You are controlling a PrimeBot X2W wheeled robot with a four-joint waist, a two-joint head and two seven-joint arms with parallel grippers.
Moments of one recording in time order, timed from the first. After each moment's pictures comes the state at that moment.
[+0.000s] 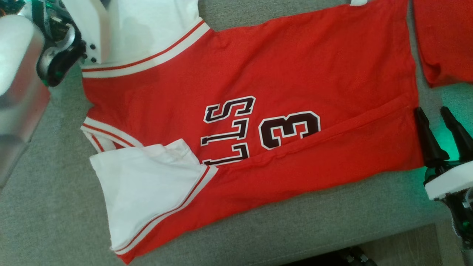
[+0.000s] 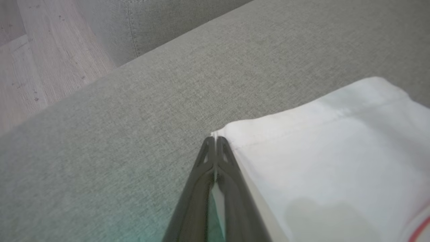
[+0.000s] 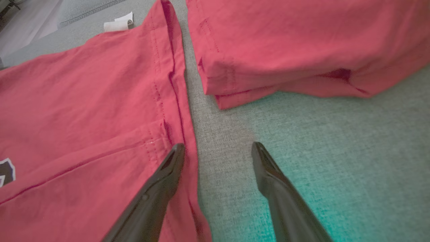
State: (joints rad) left arm -1.21 0.50 -0.89 0.62 -0.80 -0.13 0.48; right arm -0.07 -0.34 -0.02 0.00 0.60 0.13 0.16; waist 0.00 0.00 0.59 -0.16
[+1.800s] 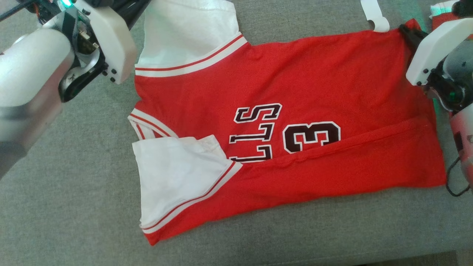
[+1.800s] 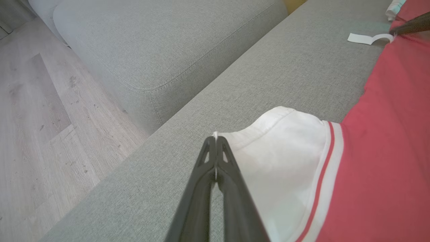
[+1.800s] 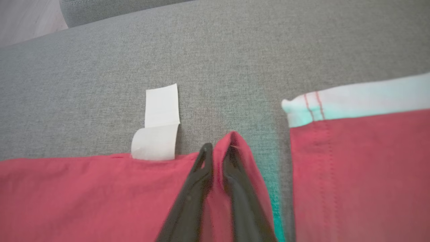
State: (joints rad) left arm -1.34 0.58 -1.31 0.50 -0.91 -0.13 0.16; right arm -0.88 -0.37 0.28 0.74 0.56 0.13 0.44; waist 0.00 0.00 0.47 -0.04
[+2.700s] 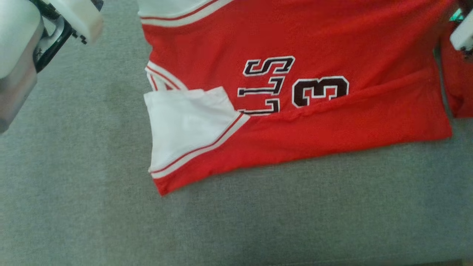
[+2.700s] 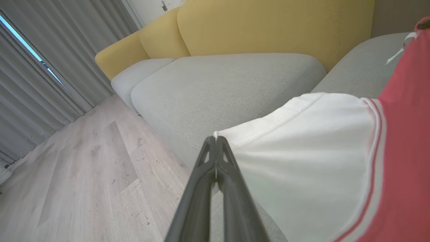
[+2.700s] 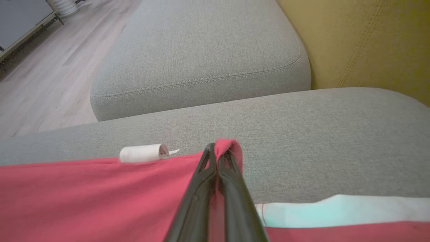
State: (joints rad) left arm -1.42 0.54 -1.30 0.71 -0.78 -0.13 -0.20; right arm -0.98 -0.46 0.30 0.78 0.67 0.13 0.25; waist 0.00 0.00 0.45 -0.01
